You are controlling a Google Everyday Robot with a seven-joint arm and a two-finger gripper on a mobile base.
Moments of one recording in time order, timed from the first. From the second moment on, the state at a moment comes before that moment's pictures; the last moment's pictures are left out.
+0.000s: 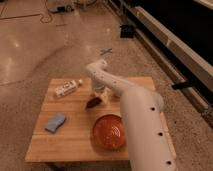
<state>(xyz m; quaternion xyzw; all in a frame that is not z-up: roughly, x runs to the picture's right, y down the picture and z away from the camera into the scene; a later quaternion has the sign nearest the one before) -0.042 0.051 0.978 -0.32 -0.11 -0.33 0.88</state>
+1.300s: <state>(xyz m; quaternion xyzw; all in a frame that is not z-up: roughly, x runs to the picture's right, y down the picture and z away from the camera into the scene) -0.046 0.054 0.964 -0.30 -0.15 -0.31 0.89</state>
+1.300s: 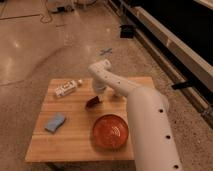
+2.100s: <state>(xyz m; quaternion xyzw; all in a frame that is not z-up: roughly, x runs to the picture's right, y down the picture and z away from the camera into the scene) -0.039 0.052 0.964 -0.29 -0.14 -0.30 0.90</state>
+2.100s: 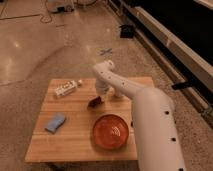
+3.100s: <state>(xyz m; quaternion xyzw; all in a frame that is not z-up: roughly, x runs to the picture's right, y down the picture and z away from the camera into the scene) -0.038 0.043 0.954 -0.28 -0.14 -0.28 0.91</state>
